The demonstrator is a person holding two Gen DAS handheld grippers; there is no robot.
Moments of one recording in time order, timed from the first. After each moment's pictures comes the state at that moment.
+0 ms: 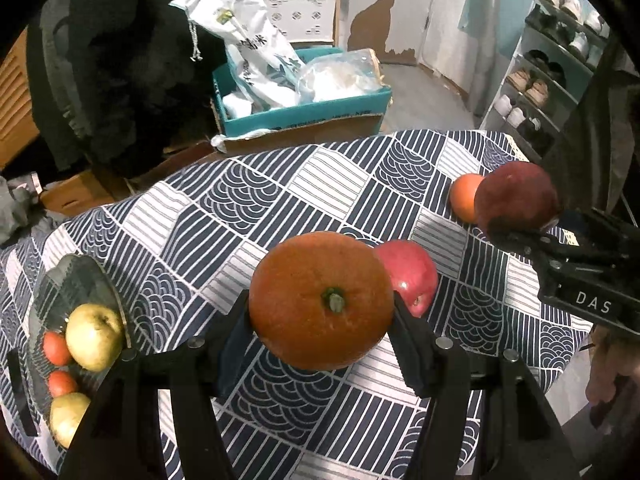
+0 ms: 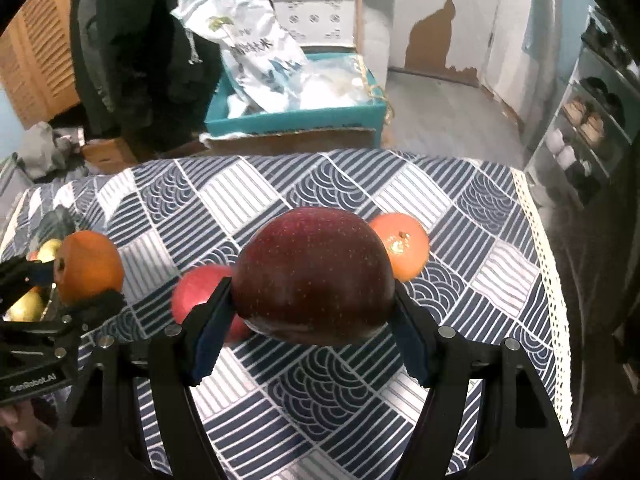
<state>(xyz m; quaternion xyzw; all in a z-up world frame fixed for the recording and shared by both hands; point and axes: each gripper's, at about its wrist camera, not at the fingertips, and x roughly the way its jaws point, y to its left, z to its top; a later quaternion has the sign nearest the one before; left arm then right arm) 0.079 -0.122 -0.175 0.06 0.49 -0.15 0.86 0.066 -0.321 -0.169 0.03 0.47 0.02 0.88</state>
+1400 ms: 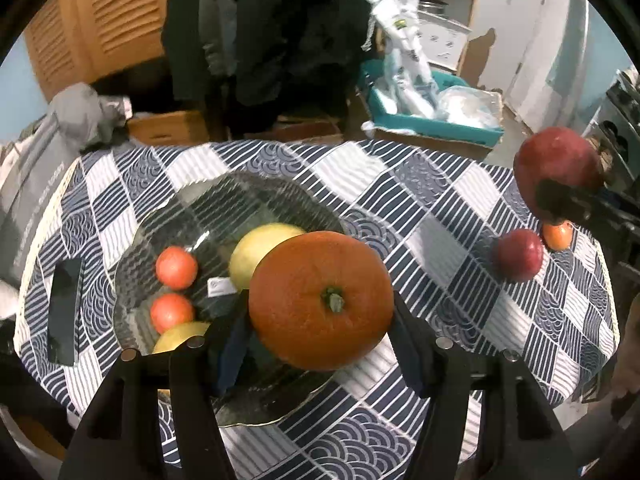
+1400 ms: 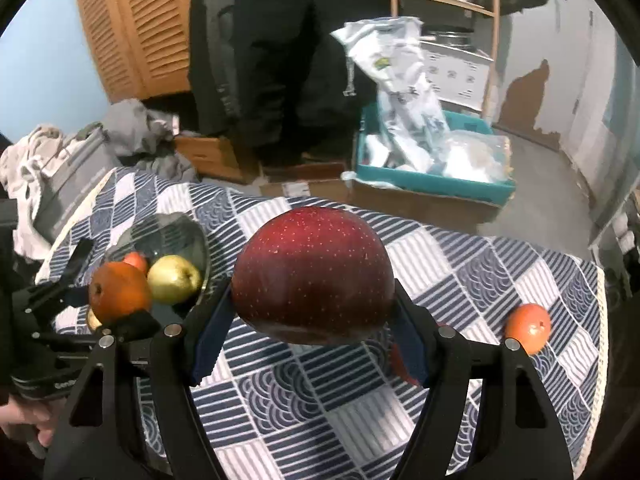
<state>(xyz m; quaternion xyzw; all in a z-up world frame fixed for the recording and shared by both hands) 0.048 0.054 -0.168 -0.02 0.50 -0.02 0.87 0.083 -0.163 -0.119 -0.01 0.42 0.17 0.89</state>
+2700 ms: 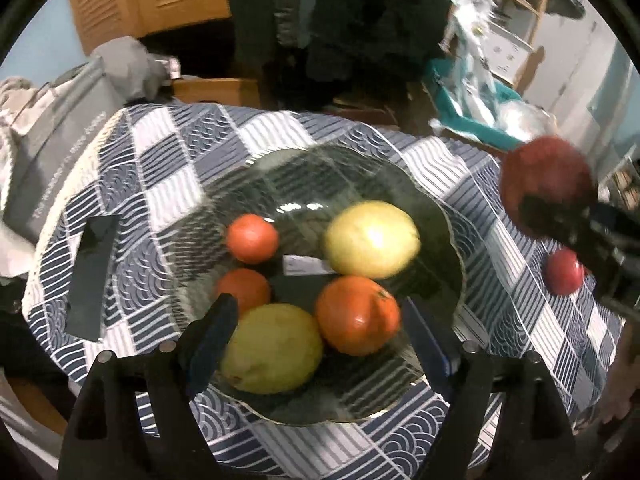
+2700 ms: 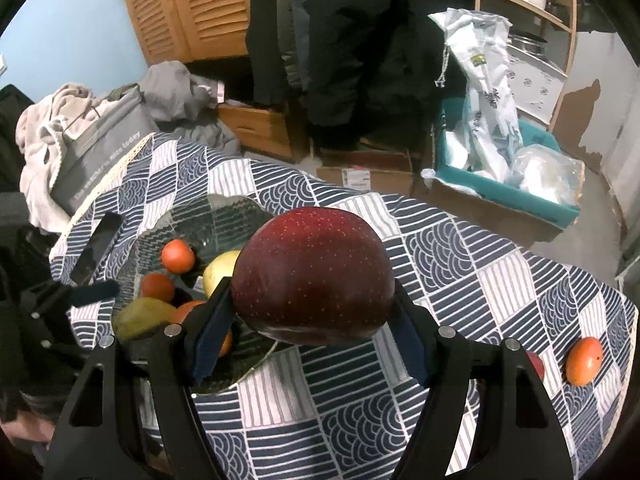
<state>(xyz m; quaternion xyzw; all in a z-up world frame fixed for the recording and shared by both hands) 0.050 0.131 -0.178 -0.06 0.52 0.05 0.85 0.106 -0.062 -0.140 -0.04 0.45 0.23 0.86</state>
